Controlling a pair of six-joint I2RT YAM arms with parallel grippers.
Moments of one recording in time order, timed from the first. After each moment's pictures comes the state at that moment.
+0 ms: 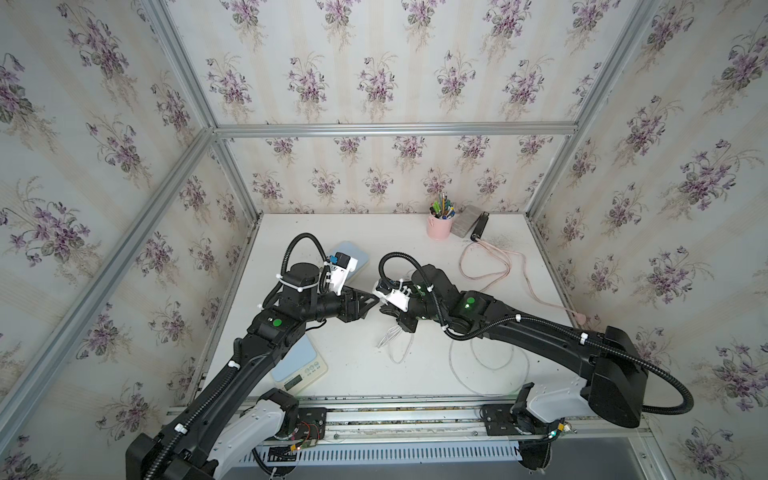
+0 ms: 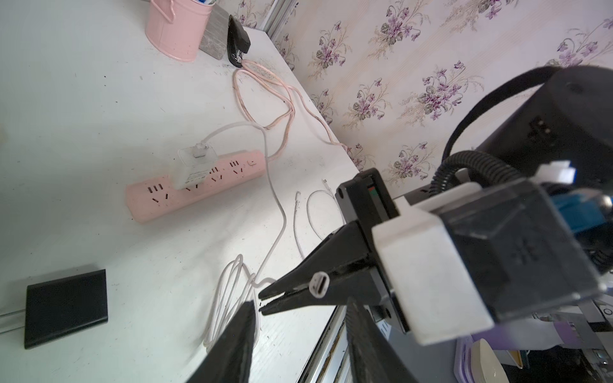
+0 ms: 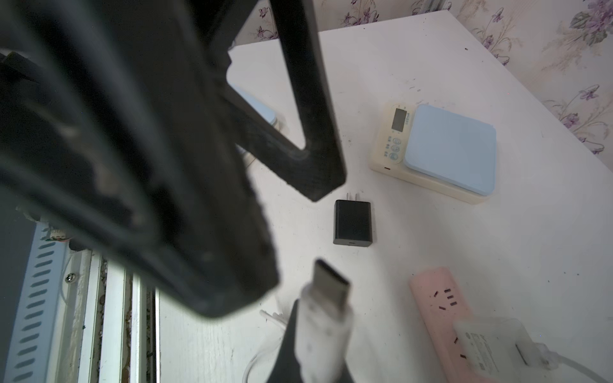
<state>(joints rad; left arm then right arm) -0.41 0.95 0.79 -0.31 0.66 -0.41 0.94 1.42 1.03 -0.26 -0.27 -0.23</state>
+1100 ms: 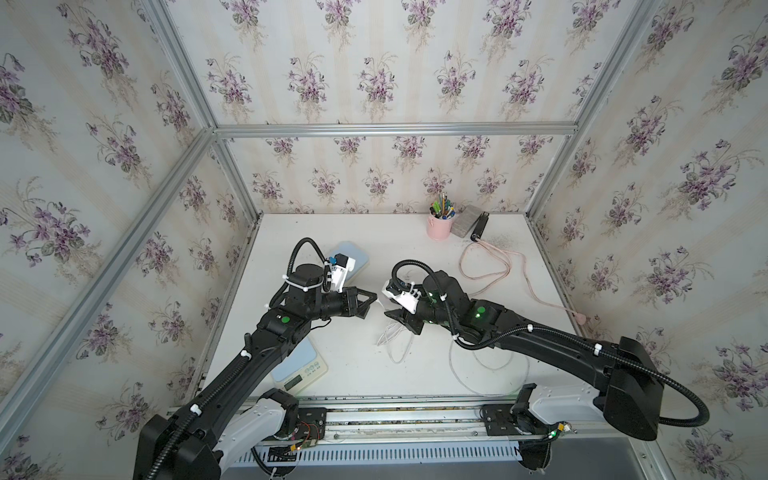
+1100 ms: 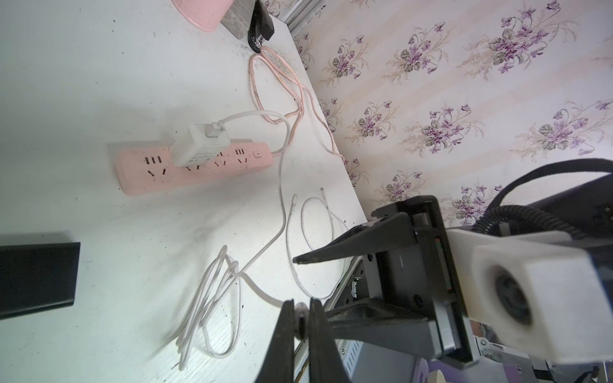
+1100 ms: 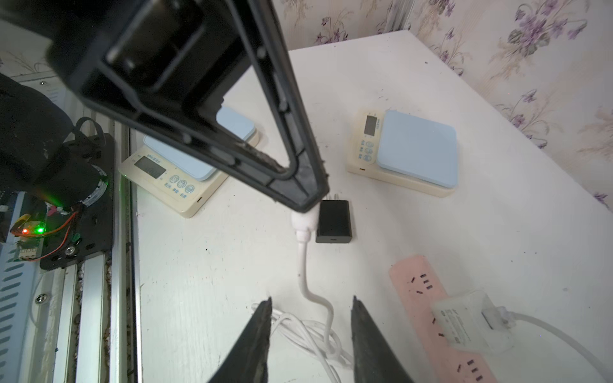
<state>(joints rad) -0.39 1.01 0.72 -0.20 0.67 -0.62 0.94 1.31 0.90 -0.12 -0.18 -0.20</state>
